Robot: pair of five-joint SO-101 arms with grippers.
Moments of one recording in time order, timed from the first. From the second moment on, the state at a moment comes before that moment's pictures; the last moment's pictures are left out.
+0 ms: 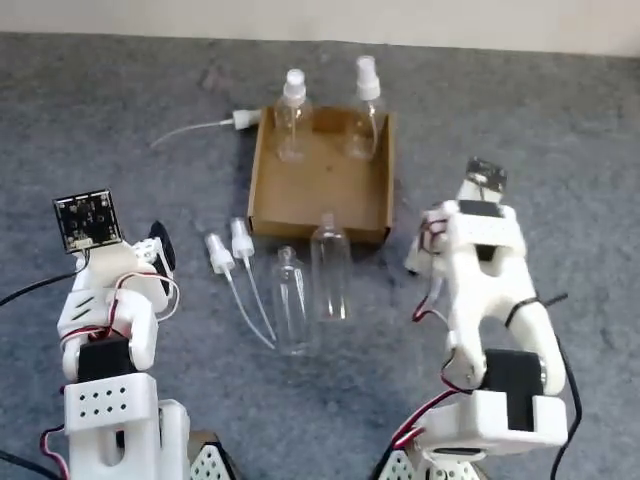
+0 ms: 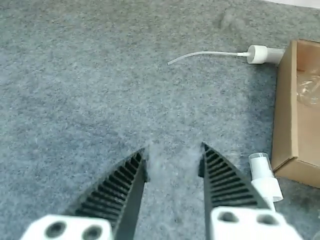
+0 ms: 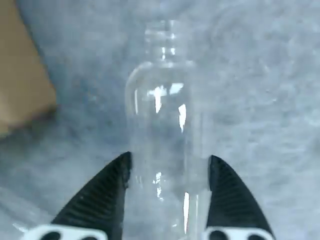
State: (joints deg) left arm -18.0 -70.2 75.8 34.1 7.6; right arm 2.0 -1.1 28.9 64.1 -7.2
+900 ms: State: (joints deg) left arm -3.5 -5.7 31.7 52.8 14.4; right arm 4.4 -3.0 34.1 62.4 35.0
